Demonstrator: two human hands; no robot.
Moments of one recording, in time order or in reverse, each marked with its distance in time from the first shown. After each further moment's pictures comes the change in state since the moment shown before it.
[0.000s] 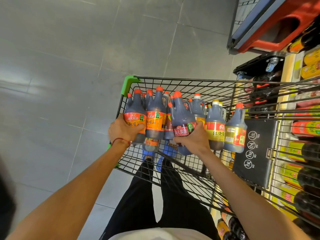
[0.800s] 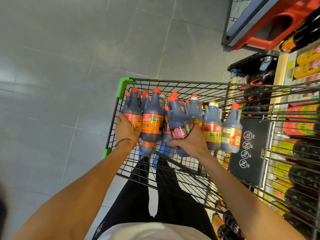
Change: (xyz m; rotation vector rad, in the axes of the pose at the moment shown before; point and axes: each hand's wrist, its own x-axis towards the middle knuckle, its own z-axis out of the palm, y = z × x) left_hand 0.020 0.007 0.031 -0.073 -0.075 0.023; right_hand 0.005 -0.006 0.002 -0.095 -0.016 0.098
